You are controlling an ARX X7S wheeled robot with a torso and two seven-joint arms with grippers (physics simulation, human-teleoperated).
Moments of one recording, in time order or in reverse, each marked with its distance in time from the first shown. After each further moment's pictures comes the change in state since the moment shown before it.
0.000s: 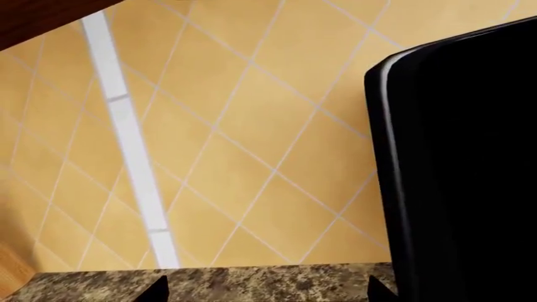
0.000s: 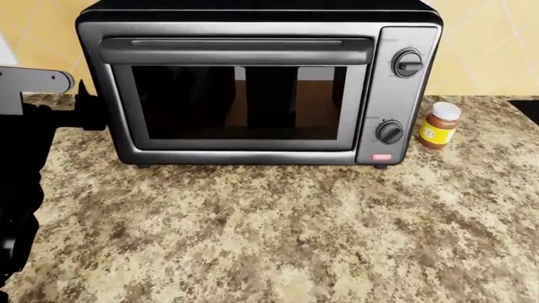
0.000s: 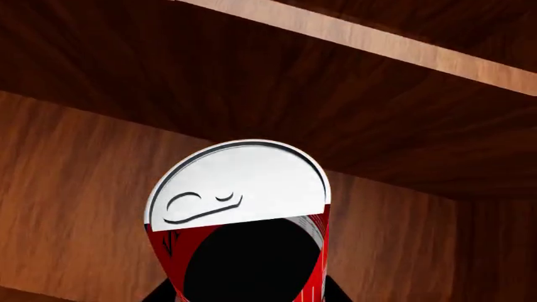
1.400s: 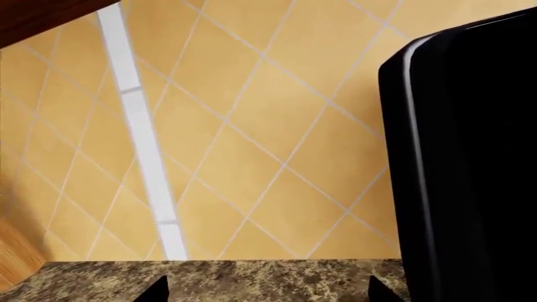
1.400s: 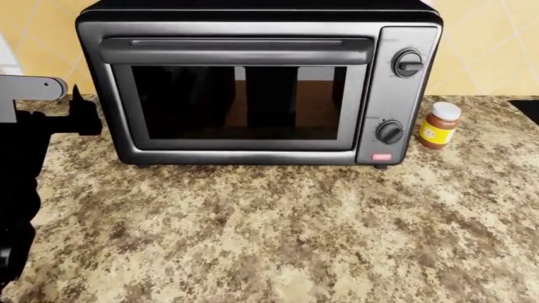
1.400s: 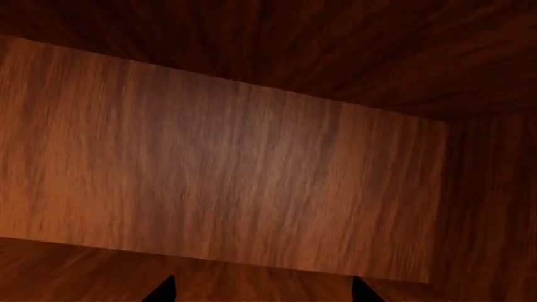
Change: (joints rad) left arm 0.043 -0.006 -0.030 0.013 -0.016 0.020 -0.020; right arm 0.006 -0.001 0.012 0.030 0.002 0.167 0.065
